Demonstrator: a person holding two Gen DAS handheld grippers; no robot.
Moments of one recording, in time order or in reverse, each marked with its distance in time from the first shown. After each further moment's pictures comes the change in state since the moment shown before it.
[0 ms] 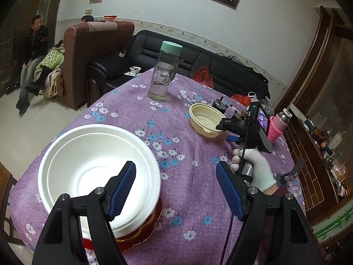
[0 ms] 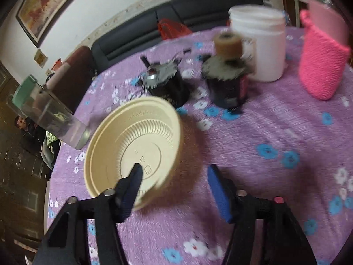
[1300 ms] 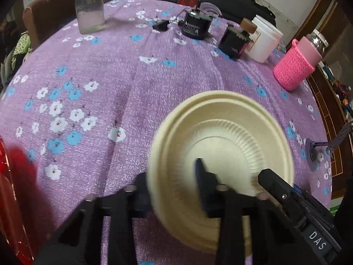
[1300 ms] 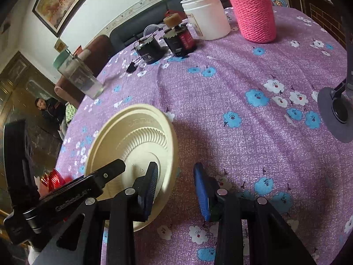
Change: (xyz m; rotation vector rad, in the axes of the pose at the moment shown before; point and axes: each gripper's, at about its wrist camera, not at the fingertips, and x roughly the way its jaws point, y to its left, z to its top) left arm 0.221 -0.120 -0.039 0.112 0.412 0.051; right arm -0.109 -0.108 -0.113 -0.079 0.038 0.111
